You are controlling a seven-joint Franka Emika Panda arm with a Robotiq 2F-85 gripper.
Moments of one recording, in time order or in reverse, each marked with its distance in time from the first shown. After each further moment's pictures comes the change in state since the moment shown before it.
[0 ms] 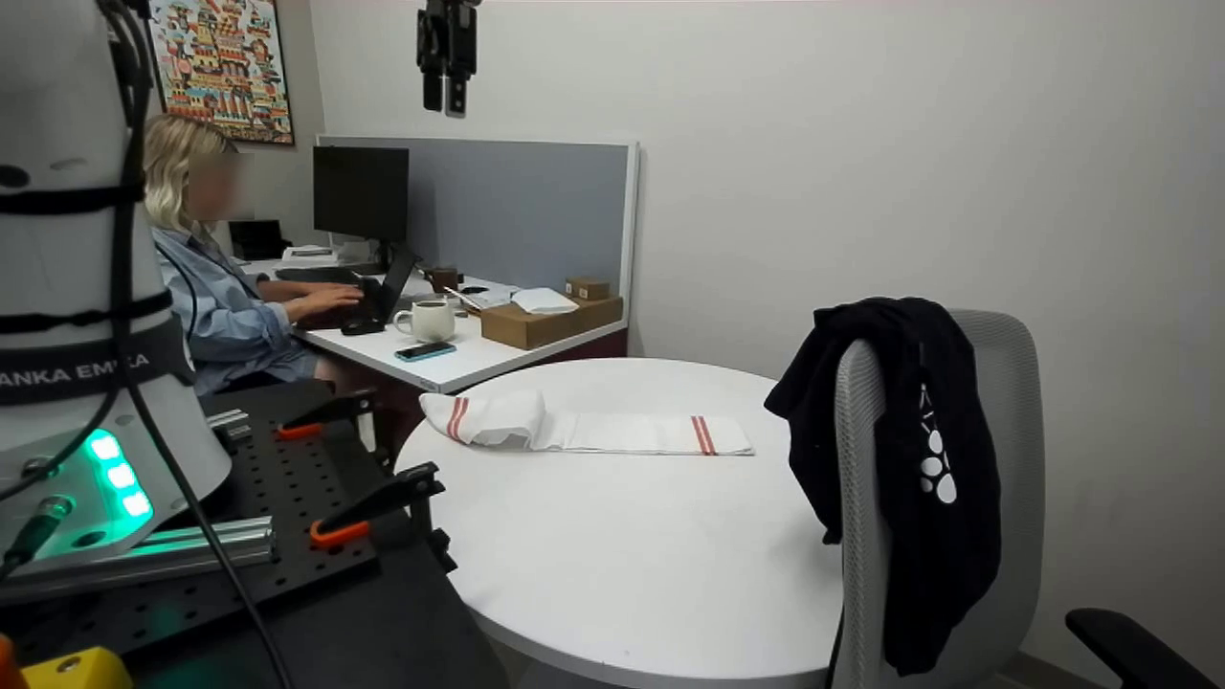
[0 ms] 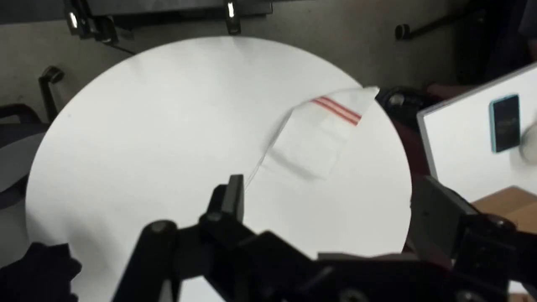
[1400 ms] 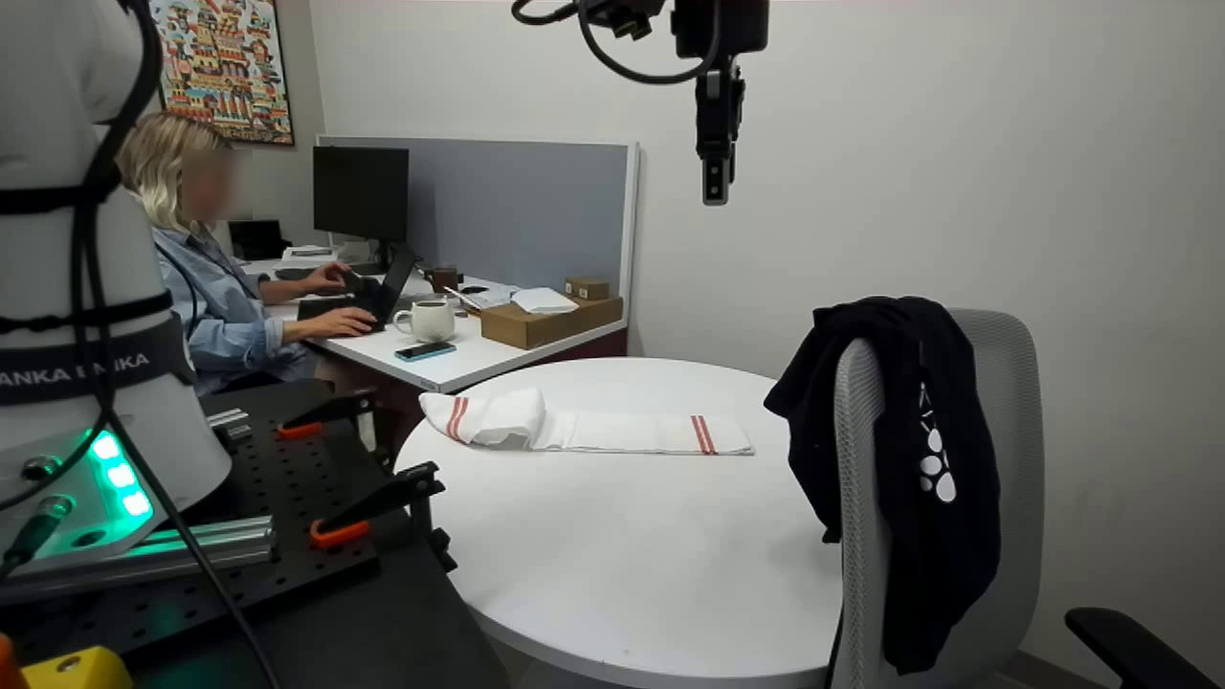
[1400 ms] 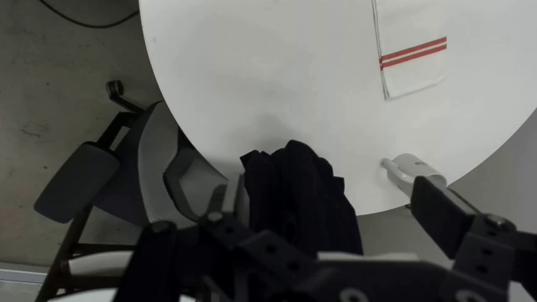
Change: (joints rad) arm -0.349 0.496 -0.275 0.184 -0.099 0.481 0.231
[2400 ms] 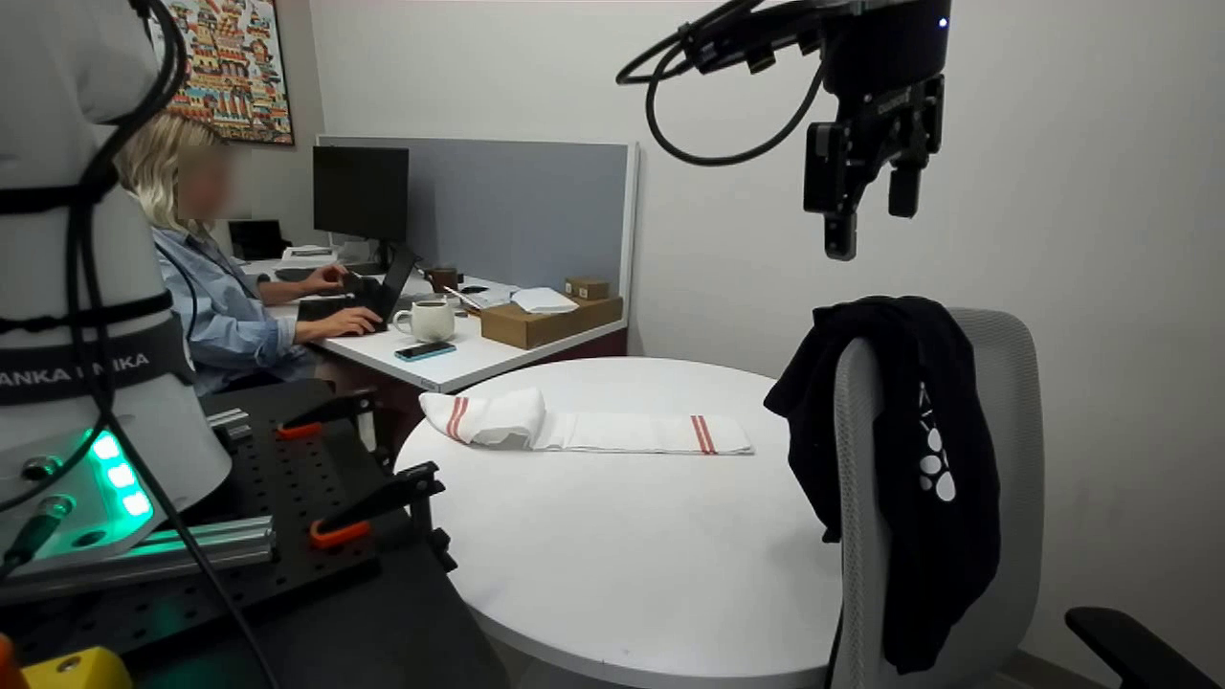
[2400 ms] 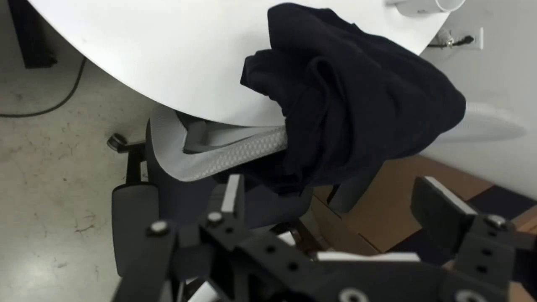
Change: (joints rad) arm -0.033 0.262 -0.159 0.188 0.265 0.151 0.264
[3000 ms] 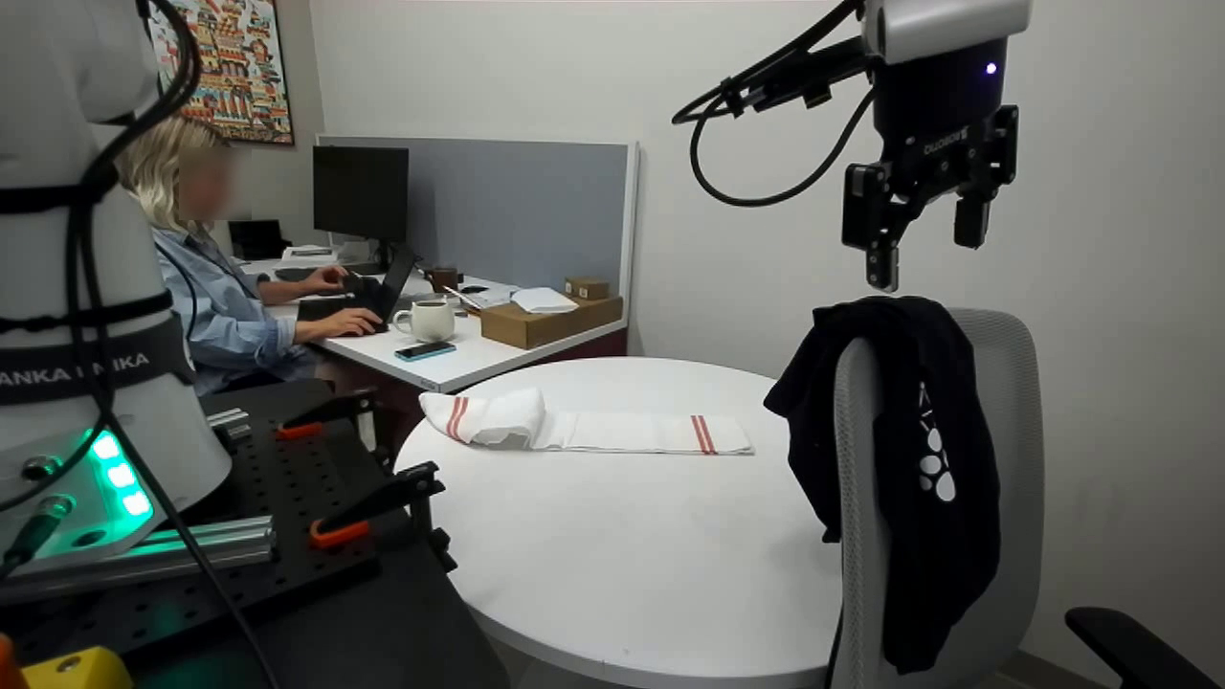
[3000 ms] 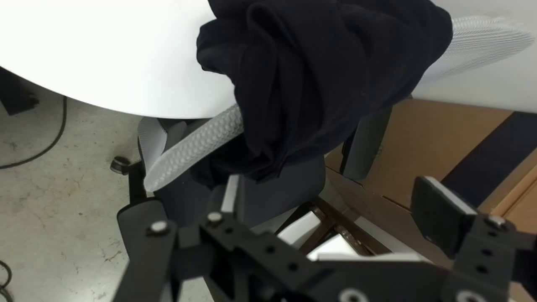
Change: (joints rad) arm 0.000 0.135 -0.010 0.097 0.099 0.073 0.161
